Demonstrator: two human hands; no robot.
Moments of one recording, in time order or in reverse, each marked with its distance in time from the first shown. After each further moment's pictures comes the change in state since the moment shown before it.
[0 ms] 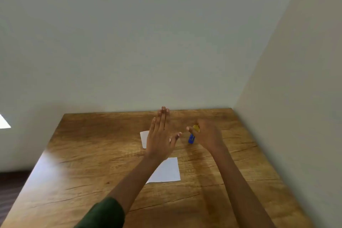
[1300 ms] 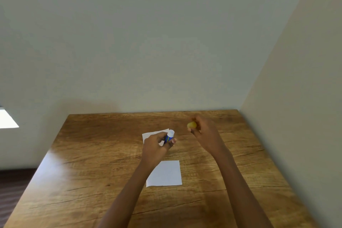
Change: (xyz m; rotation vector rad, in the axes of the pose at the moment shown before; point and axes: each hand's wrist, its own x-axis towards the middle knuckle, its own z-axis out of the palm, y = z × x) left_hand -0.016 0.006 -0.035 -0.670 -0.127 -0.419; right_hand 0.002 -0.003 -0.005 0.395 0.039 -0.223
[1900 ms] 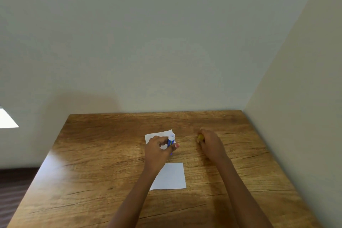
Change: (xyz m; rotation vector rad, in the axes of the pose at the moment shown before) left_hand 0.004 -0.017 0.008 -0.041 0.106 -0.099; right_hand 0.000 0.058 0.039 -0.289 -0.087 0.180
